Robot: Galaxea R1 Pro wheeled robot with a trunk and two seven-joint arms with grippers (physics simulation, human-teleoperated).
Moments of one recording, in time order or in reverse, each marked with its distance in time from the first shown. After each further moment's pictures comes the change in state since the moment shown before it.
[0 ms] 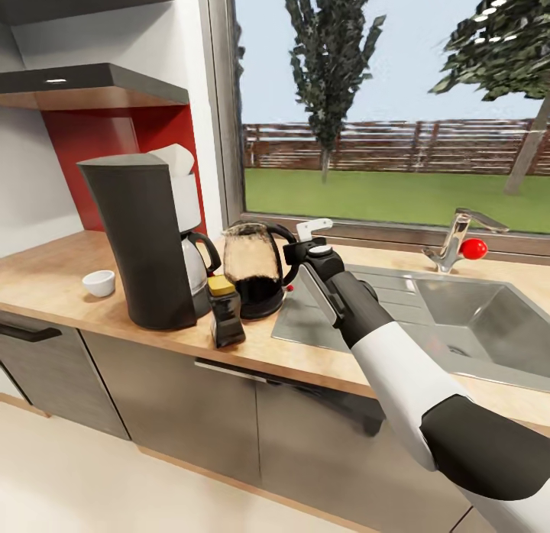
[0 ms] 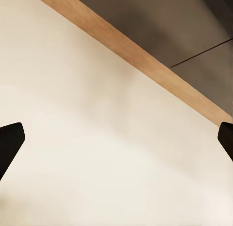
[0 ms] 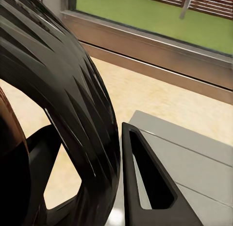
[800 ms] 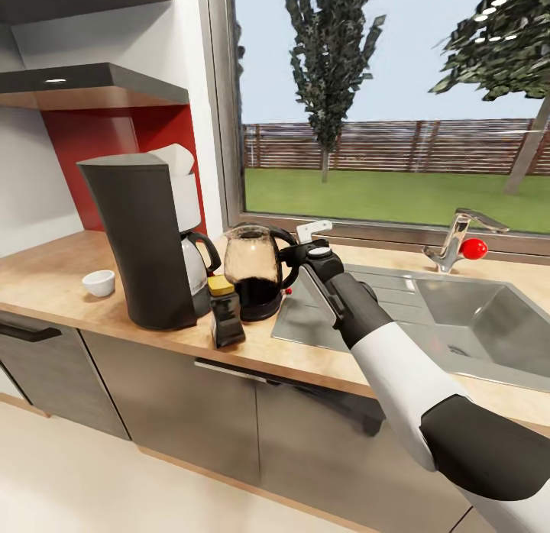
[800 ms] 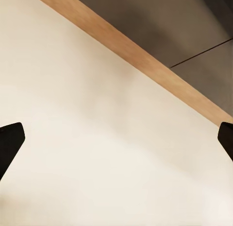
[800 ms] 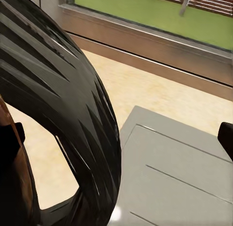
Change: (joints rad) left arm 0.000 0.000 0.000 0.000 0.000 0.000 0.000; right arm 0.002 0.000 0.001 0.013 0.005 0.001 0.000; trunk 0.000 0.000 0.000
